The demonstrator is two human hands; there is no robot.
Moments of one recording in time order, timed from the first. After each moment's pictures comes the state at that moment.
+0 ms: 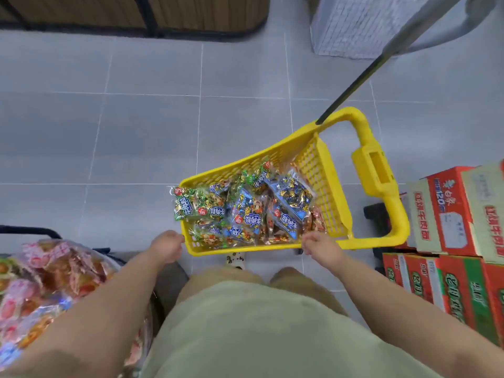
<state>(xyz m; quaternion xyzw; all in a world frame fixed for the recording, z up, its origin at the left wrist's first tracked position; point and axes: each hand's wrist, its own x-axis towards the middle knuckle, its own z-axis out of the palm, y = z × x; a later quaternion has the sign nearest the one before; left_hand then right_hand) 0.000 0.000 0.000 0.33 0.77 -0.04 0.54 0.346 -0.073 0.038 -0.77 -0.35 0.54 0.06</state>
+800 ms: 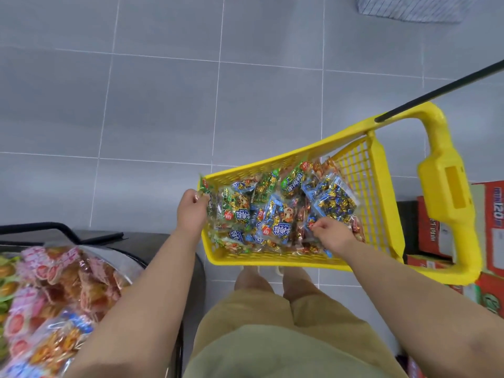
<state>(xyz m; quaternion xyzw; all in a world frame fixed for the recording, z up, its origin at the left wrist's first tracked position) 0.017 0.080 -0.037 0.31 0.79 0.21 0.47 0.319 0.019 -0.023 -0.77 -0.40 0.49 -0.09</state>
